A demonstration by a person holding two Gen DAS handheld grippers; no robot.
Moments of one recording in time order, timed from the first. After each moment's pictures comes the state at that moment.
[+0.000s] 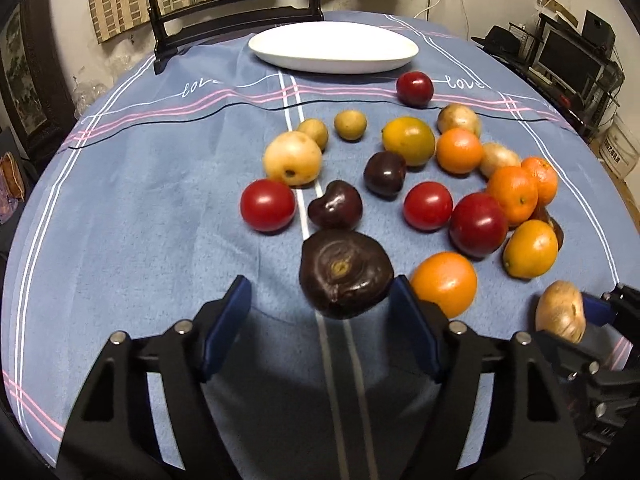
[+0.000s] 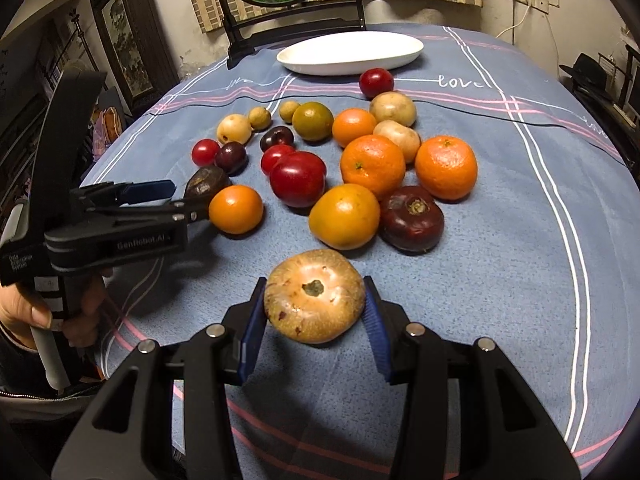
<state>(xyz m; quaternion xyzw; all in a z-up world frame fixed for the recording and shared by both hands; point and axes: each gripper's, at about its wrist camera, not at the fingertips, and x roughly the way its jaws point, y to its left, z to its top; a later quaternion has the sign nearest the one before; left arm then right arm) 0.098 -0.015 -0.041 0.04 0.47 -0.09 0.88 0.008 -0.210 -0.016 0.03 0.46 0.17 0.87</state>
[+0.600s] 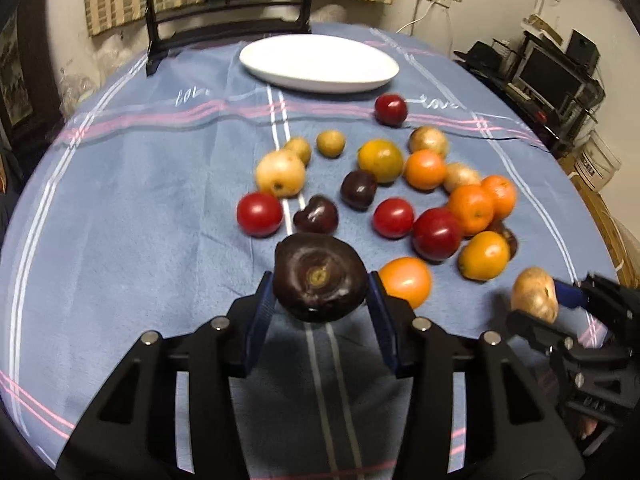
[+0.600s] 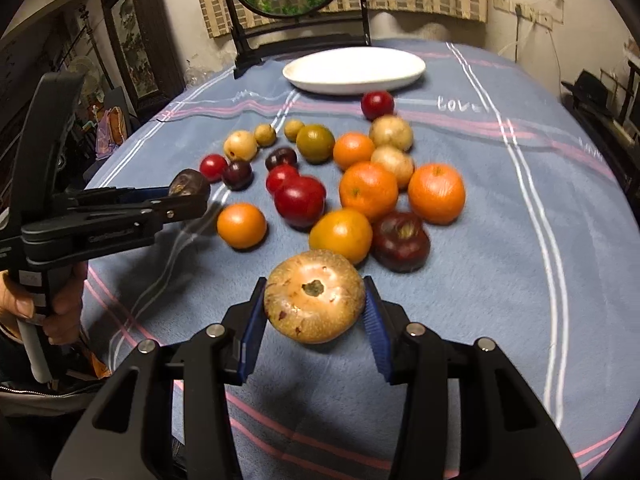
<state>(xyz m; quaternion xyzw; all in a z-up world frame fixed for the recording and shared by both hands) 0.080 -0.006 -0.007 0.01 0.46 -0.13 0.88 0.006 -0.217 0.007 0.01 0.44 0.17 0.88</state>
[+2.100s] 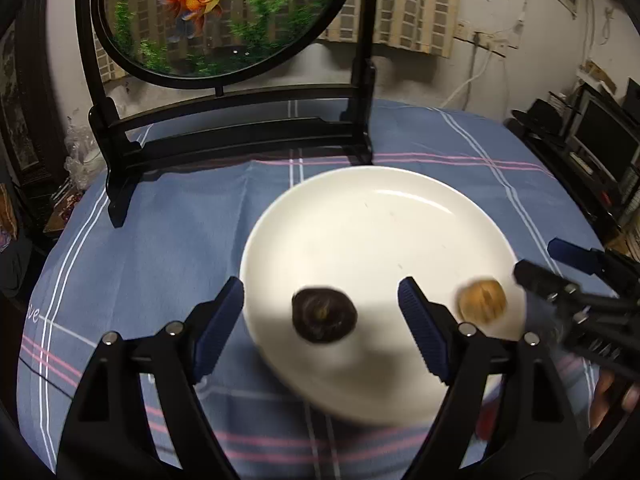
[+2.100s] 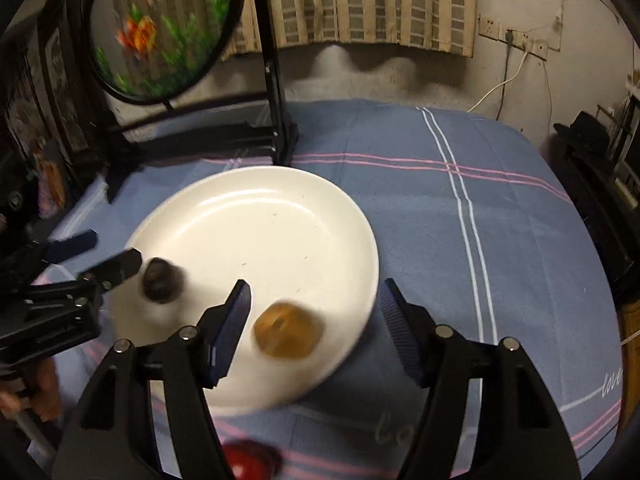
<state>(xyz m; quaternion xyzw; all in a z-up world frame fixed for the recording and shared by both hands) 0.381 -0.023 0.029 0.01 0.40 -0.07 0.91 0.358 -0.248 0.038 0.02 0.41 0.10 0.91</state>
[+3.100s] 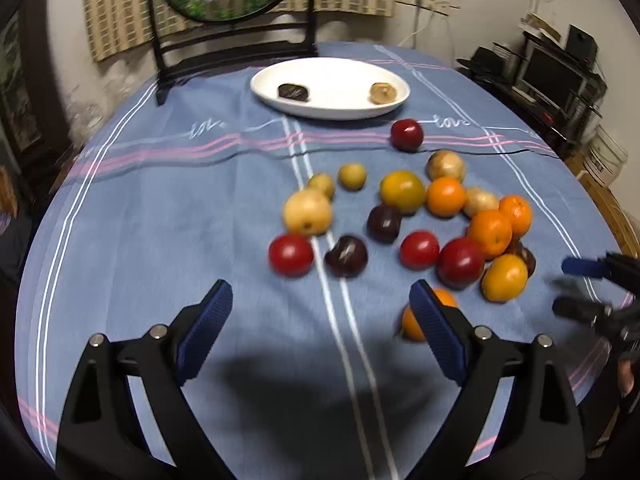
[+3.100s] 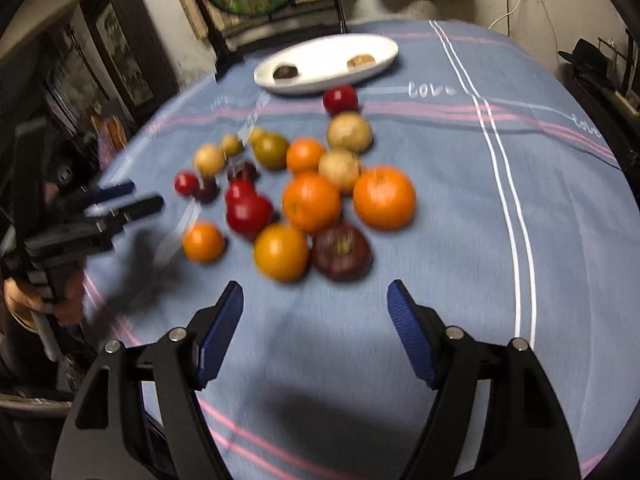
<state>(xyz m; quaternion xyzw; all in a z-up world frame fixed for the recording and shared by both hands) 0.087 0.011 -0.002 0.03 0.43 -0.11 0.89 0.027 -0.260 0.007 0.04 0.49 0.17 0.86</state>
